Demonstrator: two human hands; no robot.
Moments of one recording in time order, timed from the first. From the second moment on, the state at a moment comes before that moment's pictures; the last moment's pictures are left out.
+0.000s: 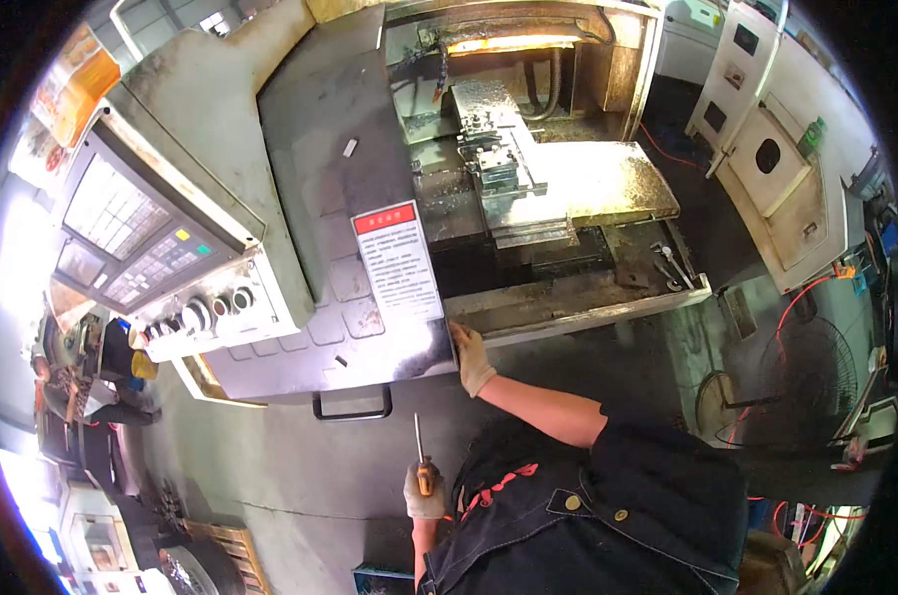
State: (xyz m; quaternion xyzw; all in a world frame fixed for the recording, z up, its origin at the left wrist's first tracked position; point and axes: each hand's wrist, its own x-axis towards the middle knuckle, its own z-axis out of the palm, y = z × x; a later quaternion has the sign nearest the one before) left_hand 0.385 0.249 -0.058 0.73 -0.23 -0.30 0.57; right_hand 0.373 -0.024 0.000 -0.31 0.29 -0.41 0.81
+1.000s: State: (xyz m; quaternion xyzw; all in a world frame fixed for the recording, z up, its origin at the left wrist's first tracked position) left_hand 0.424 -0.023 0.000 0.84 -0.30 -0.24 0.38; right_hand 0.391 -0.562 -0.004 -0.82 0.47 -0.23 0.22
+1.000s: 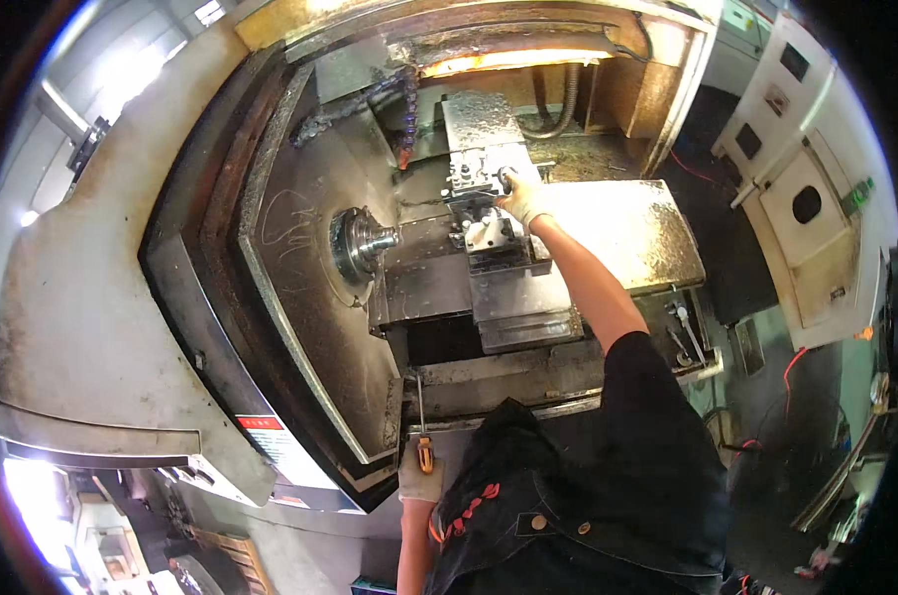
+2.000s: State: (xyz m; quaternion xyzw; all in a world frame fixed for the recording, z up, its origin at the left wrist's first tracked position) left_hand 0.417 -0.032 0.014 0.87 -0.25 -0.27 0.33; right_hand 0.485 -0.548 0.027 -0.89 0.28 -0.23 0.28
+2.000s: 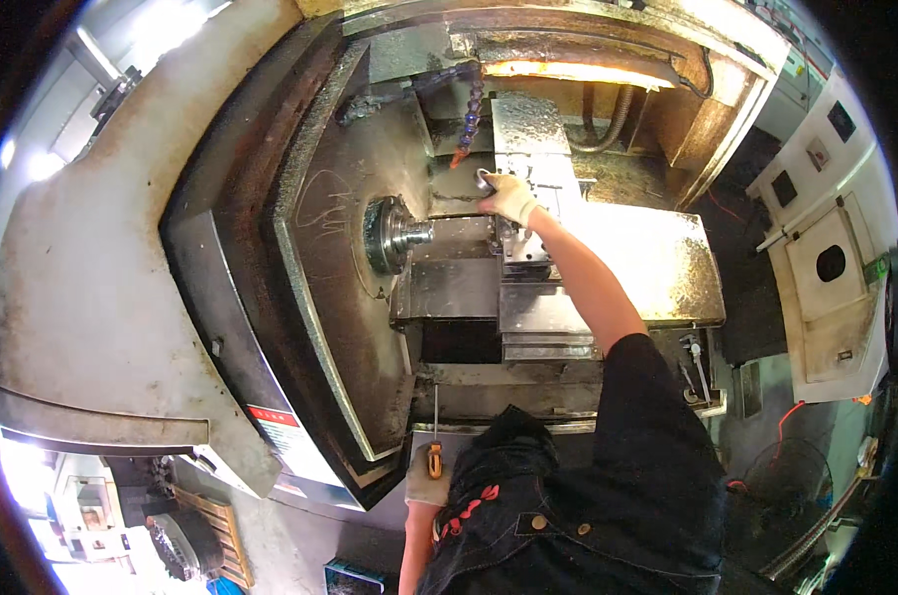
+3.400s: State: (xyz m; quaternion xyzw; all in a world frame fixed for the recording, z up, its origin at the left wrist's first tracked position) left_hand 0.417 -0.002 -0.003 0.88 -0.22 -0.26 0.34; right_hand 0.364 -0.547 0.028 -0.82 0.38 -0.23 0.36
